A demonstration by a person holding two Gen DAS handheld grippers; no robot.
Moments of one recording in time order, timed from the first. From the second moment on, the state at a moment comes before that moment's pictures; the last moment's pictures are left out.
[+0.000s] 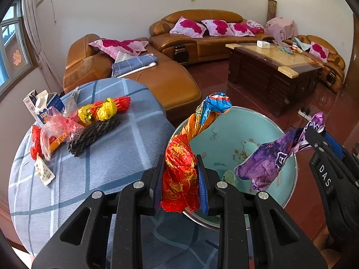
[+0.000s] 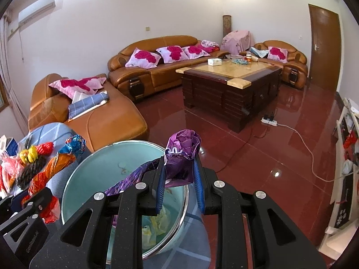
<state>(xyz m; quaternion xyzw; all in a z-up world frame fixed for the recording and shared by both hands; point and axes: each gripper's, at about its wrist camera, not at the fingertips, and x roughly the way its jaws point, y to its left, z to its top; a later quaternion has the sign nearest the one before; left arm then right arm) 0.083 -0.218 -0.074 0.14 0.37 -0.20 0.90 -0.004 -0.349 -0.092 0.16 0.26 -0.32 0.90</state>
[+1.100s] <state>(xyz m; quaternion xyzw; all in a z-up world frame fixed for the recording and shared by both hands) 0.082 -0.206 -0.074 0.14 0.37 -0.18 0.90 -0.008 -0.347 -0.086 0.18 0.23 -0.32 0.90</state>
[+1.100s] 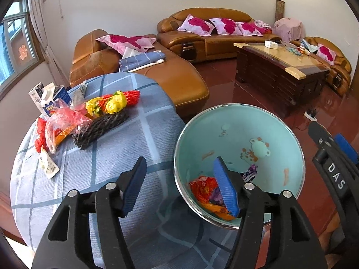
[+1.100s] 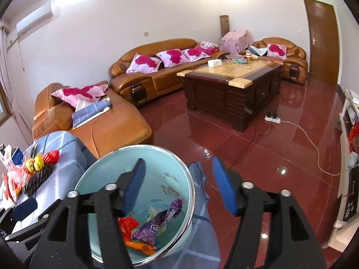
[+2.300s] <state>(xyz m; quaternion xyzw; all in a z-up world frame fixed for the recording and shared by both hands) 0.134 0.002 -0.087 0.04 0.40 0.00 0.92 0.031 -0.249 -0.081 0.10 0.26 -0.21 0.94</state>
